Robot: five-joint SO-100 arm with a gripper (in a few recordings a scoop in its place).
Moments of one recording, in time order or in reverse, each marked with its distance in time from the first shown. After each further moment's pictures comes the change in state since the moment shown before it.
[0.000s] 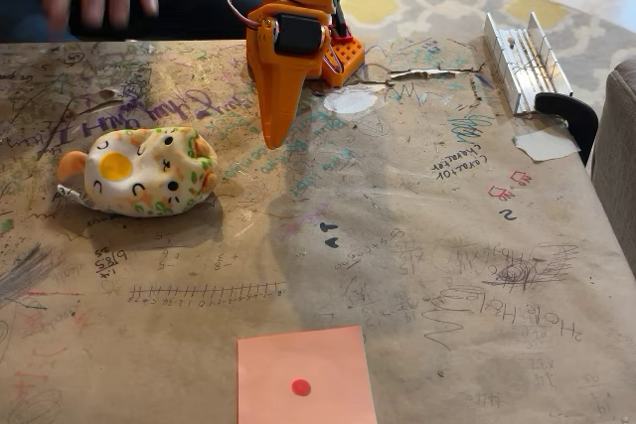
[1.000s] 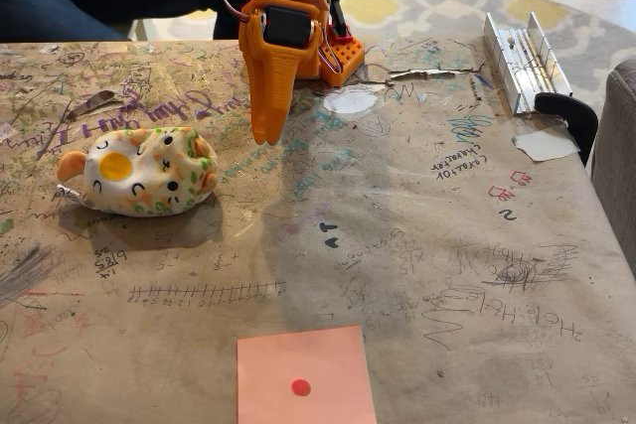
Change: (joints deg) arm 2.5 0.0 -3.1 1.0 2.3
